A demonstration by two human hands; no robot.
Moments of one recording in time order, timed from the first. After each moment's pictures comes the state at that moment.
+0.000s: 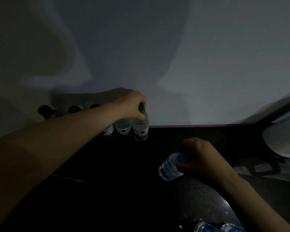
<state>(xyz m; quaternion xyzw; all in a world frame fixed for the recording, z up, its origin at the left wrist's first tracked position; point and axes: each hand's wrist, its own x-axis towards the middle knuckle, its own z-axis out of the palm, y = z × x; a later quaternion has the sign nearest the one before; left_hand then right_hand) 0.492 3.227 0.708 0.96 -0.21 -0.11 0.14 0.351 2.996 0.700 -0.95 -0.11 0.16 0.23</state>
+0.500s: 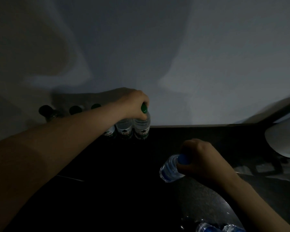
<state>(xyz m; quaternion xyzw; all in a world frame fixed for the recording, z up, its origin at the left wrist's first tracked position) 0.494 3.224 0.705 0.96 -0.22 -0.10 0.13 0.350 2.999 0.700 -0.95 -0.11 0.17 0.23</state>
